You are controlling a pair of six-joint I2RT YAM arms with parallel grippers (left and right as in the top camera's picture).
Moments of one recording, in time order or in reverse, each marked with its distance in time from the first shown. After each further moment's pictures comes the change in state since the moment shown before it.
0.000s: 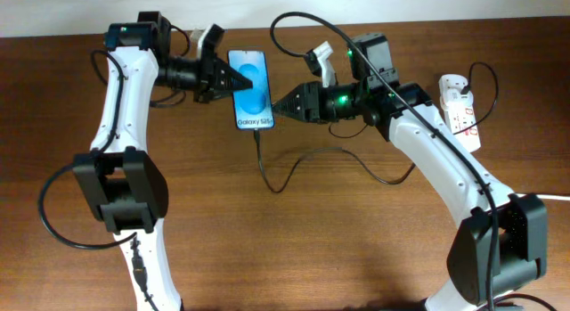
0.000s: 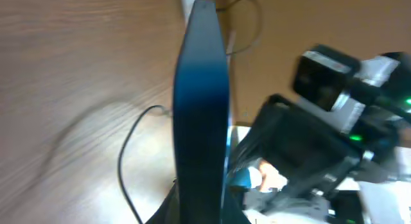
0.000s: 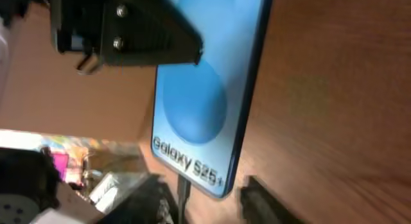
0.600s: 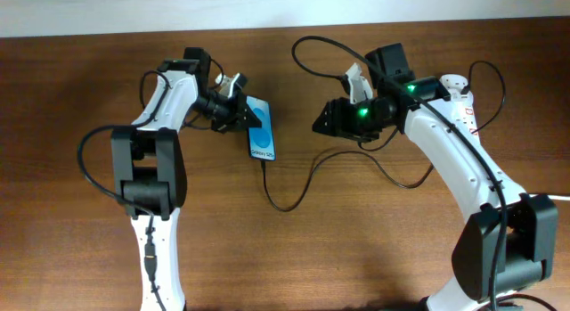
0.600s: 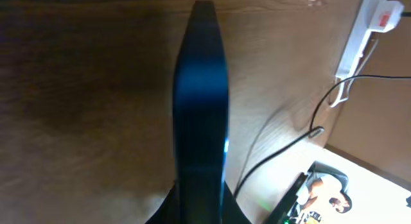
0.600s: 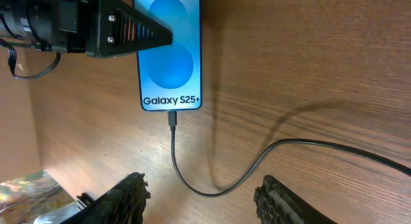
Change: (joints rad) left arm -0.090 0.147 -0.258 0.407 -0.376 -0.240; right arm -0.081 0.000 0.013 -0.407 0.369 -0.120
